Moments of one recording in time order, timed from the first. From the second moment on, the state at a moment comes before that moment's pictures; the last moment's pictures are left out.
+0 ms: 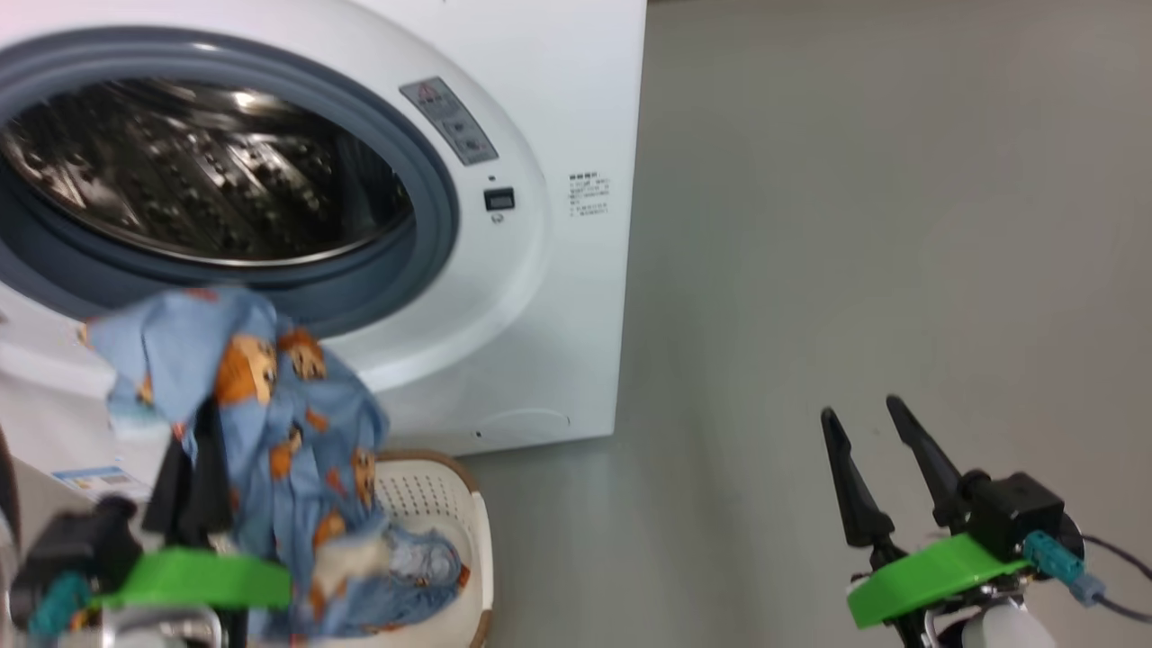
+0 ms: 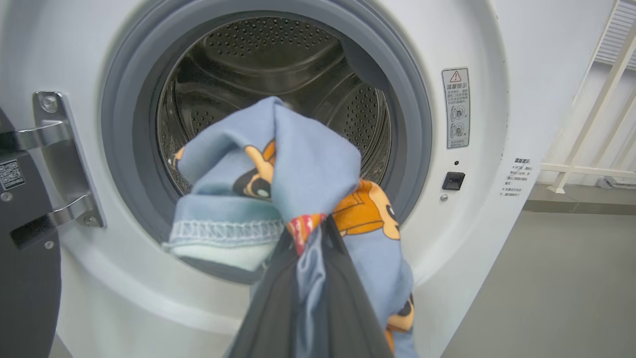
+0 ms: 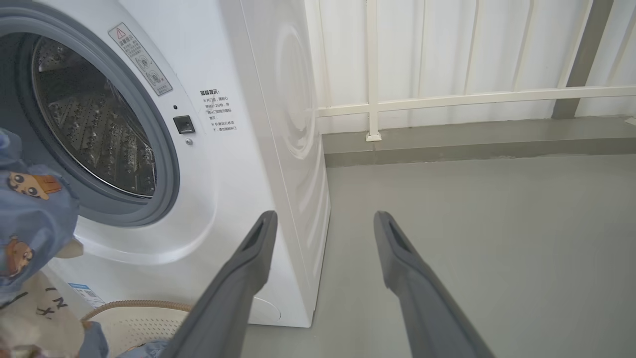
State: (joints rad) left arm -0.14 0.04 0.07 0.18 -0.23 -0.12 -0.25; right arm -0.10 -0.05 0.01 0.19 0.17 0.13 -0.26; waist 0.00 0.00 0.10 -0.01
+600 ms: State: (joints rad) left arm -0.70 0.11 0.07 0.52 -0.23 -0.13 -0.25; right arm -0.24 -0.05 0.04 0.15 0.19 0.13 -0.26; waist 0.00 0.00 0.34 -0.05
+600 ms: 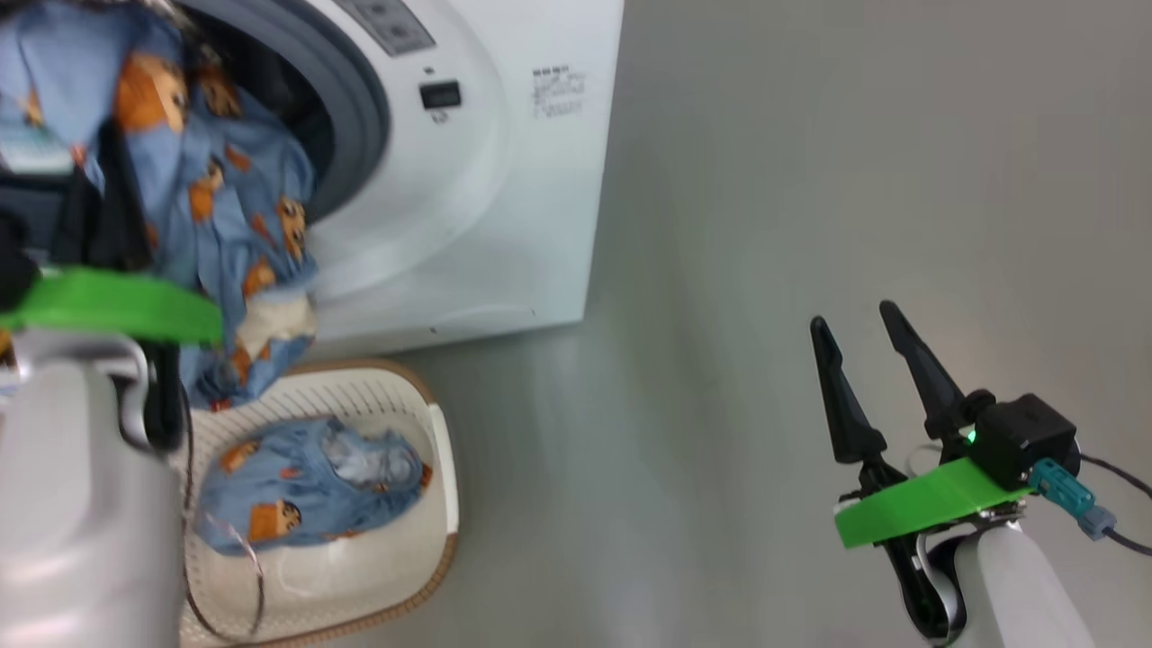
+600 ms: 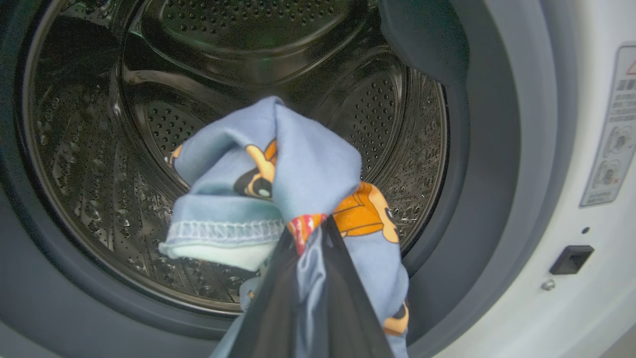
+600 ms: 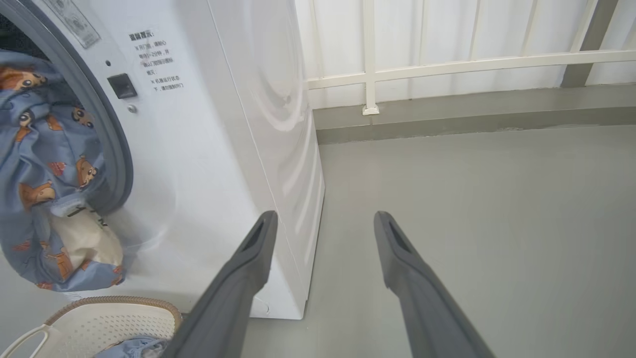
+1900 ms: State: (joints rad) left arm -1.33 0.33 -0.09 0.81 -0.32 -0.12 -0.26; right arm -0.36 -0.05 0.16 0.16 0.27 0.13 -0.26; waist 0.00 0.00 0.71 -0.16
